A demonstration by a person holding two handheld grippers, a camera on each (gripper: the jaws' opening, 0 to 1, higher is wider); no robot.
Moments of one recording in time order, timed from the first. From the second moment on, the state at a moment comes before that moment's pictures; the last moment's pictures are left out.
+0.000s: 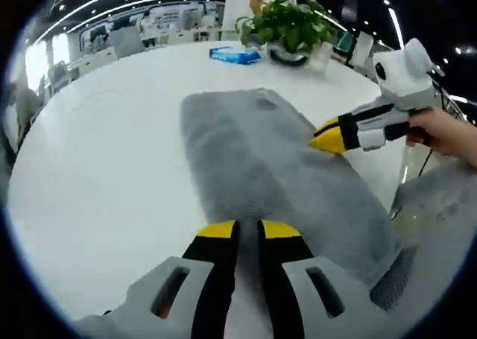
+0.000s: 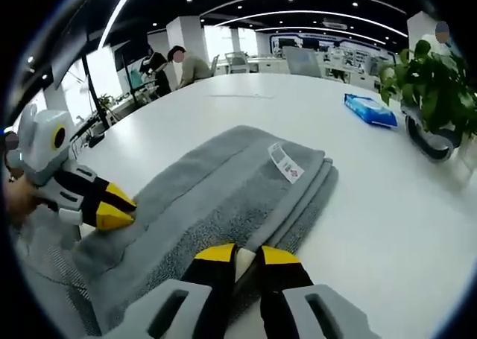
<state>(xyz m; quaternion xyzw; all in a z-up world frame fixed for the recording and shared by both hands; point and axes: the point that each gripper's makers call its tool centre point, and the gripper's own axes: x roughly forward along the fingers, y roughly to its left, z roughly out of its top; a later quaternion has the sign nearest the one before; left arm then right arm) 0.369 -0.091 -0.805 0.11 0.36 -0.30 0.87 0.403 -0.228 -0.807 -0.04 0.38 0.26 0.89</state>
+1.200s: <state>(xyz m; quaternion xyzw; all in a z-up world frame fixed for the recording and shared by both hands) 0.368 -0.087 -0.799 0.06 0.38 -0.29 0.87 0.395 -0.231 -0.796 -0.04 0.37 0.26 0.89</state>
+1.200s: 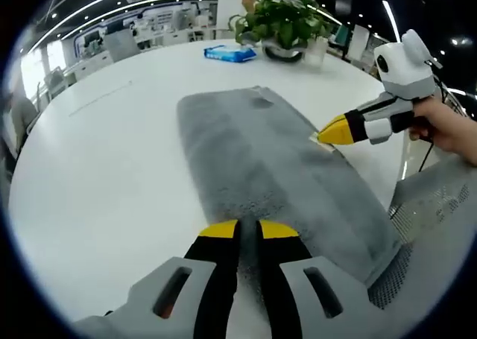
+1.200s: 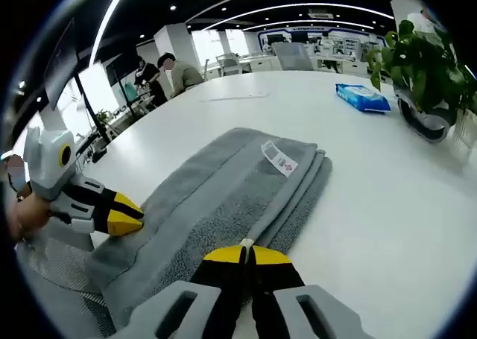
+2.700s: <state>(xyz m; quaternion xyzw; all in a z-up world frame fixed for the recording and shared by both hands) 0.380 -0.121 -0.799 -0.29 0.42 -0.27 0.82 0.359 -0.129 -0.796 -0.17 0.29 0.46 0.82</state>
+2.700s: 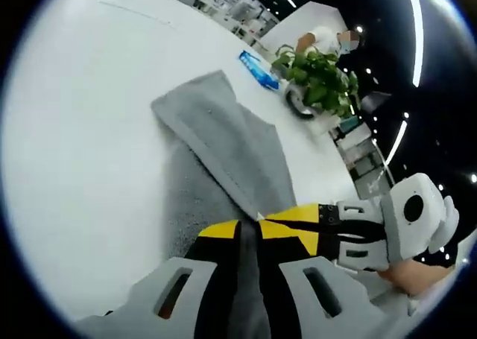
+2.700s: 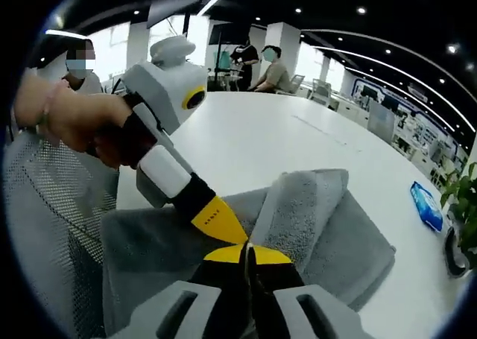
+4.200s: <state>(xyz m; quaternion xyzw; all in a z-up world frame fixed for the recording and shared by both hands) 0.380 -0.154 -0.804 -0.12 0.37 -0.35 0.85 0.382 -0.226 -0.816 -0.08 0.39 0.27 0.87</state>
